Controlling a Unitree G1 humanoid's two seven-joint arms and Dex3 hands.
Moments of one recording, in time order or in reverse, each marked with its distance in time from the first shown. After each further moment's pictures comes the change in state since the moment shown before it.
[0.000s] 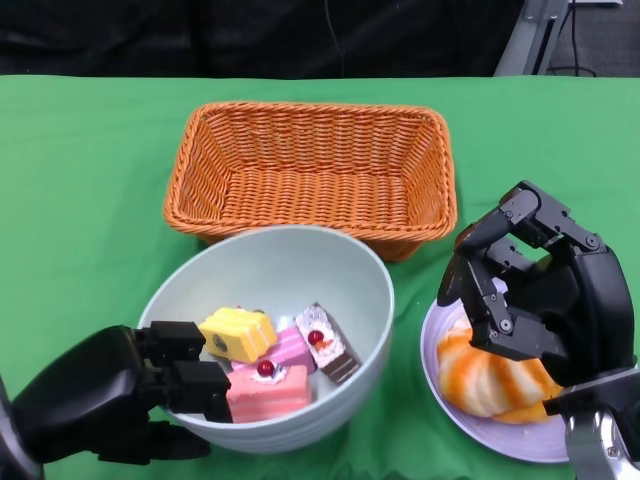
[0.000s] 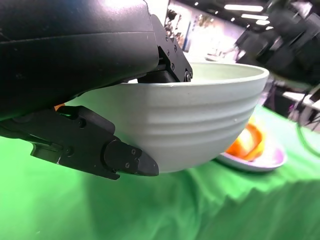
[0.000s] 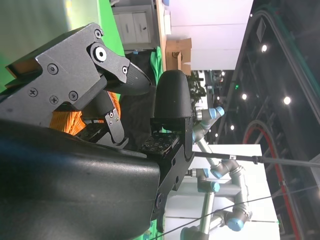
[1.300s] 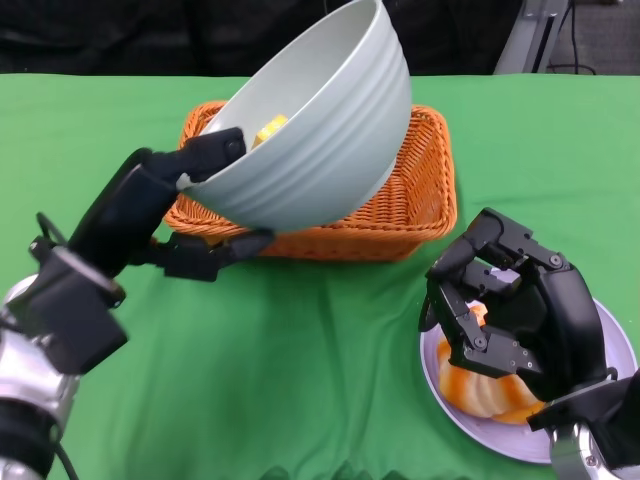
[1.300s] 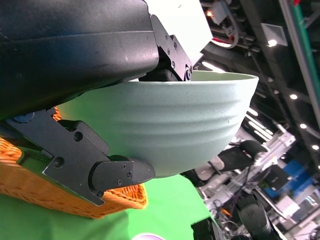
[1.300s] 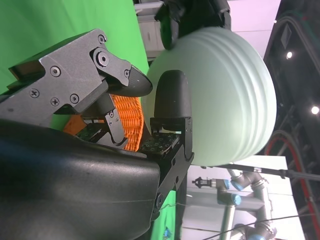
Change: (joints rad) left arm -0.315 -0.411 0.284 0.182 -0.636 0.251 -0.661; right arm -0.002 0.005 0.025 0.112 -0.066 -0.034 0.034
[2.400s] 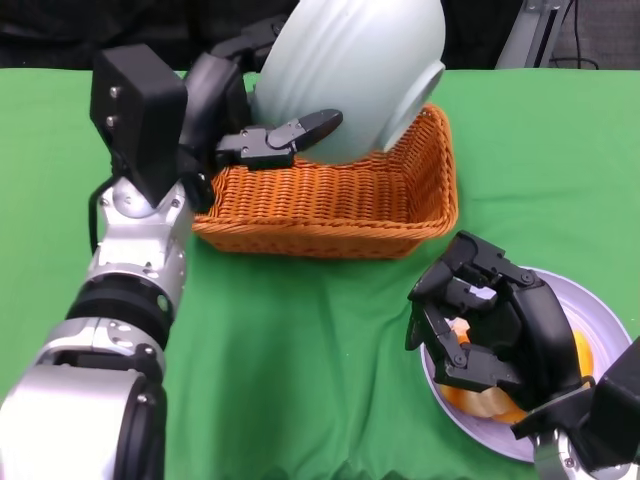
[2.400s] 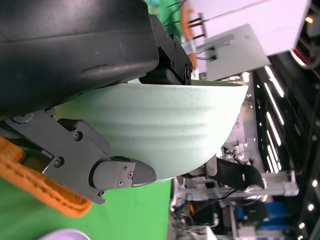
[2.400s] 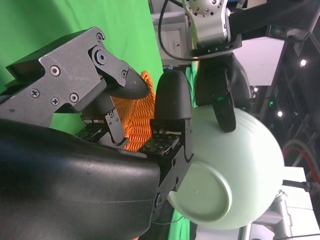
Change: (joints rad) left arm -0.391 -0.261 0.262 0.406 -0.135 0.542 -0.157; right arm -0.058 0.011 0.001 0.225 -0.020 -0.137 0.053
